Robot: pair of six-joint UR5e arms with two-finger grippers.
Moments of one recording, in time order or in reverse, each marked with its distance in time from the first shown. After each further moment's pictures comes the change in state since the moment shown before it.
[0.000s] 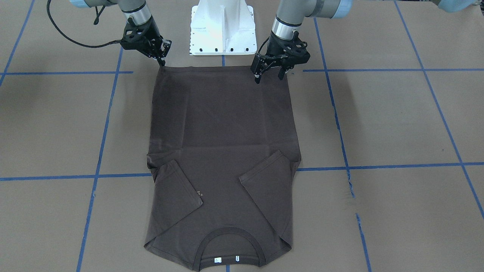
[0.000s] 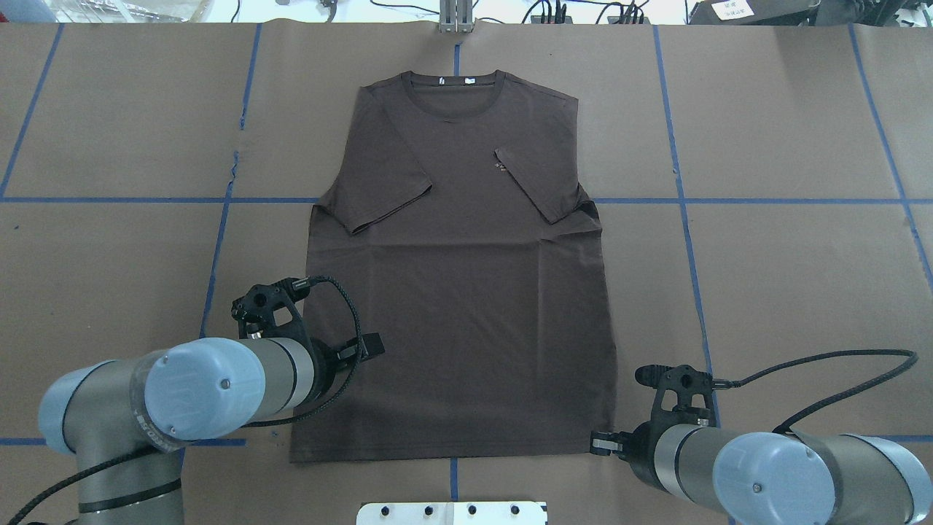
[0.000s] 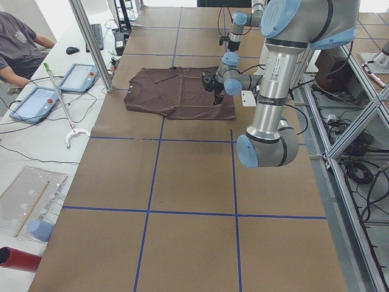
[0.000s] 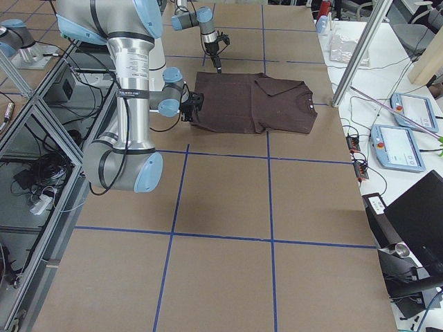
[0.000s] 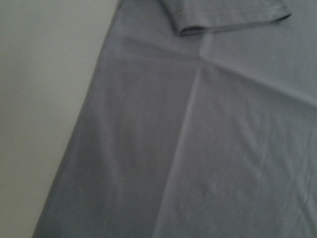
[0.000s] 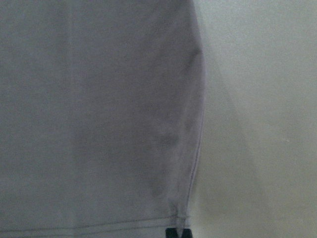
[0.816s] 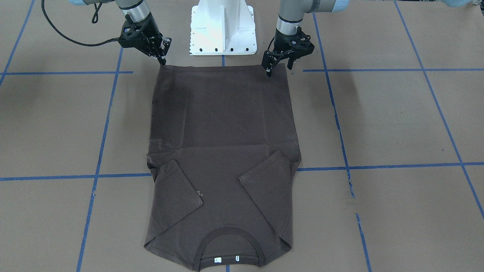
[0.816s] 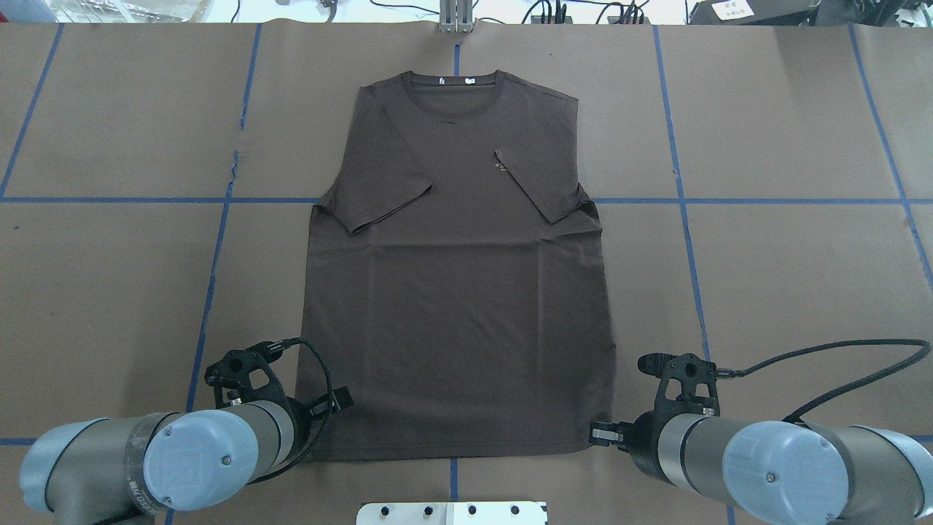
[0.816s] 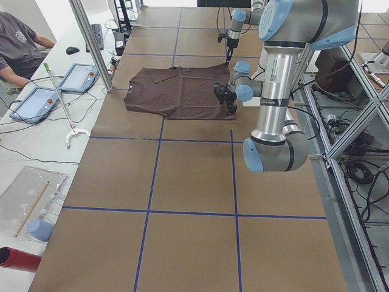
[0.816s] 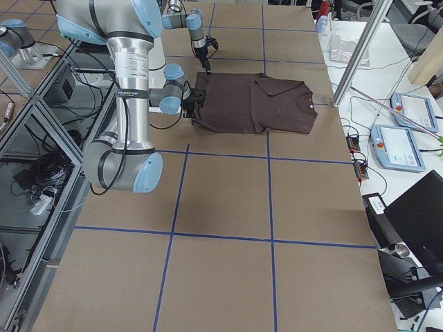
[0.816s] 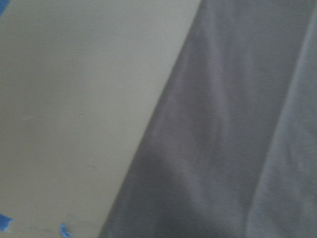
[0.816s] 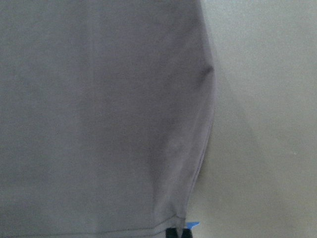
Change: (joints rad) left arm 0.107 0.095 -0.015 0.049 0.049 -0.123; right arm 0.022 0.002 0.025 0.001 0.008 -0.008
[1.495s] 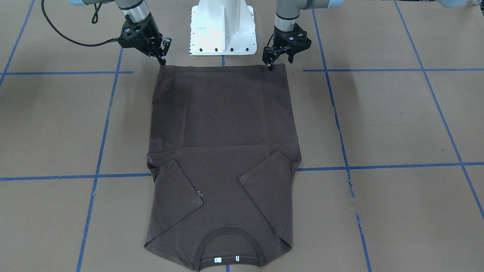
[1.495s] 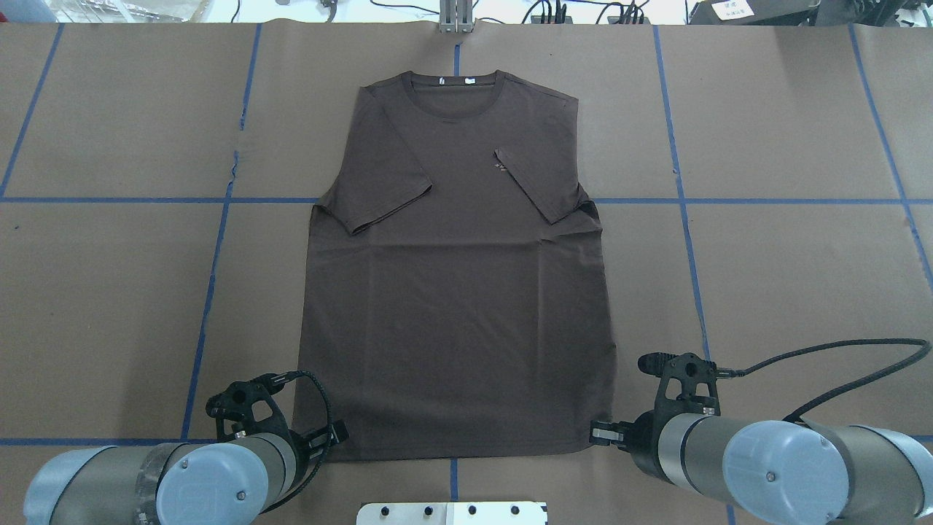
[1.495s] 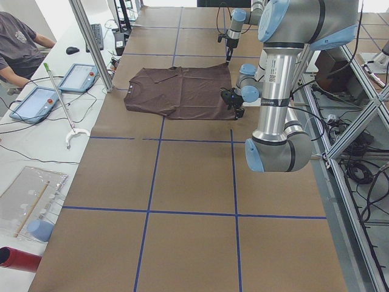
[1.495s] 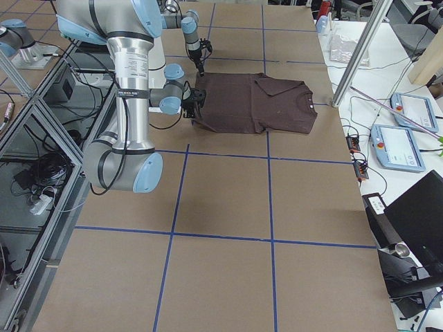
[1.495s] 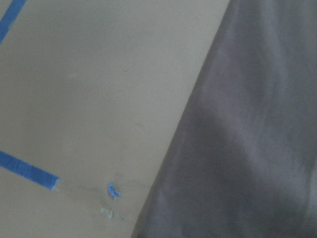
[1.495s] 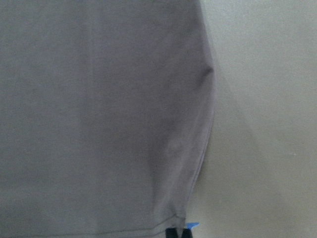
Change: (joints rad) left arm 0.061 0.003 -0.006 0.065 -0.001 -0.032; right arm 0.001 0.000 -0.001 0.001 0.002 0.000
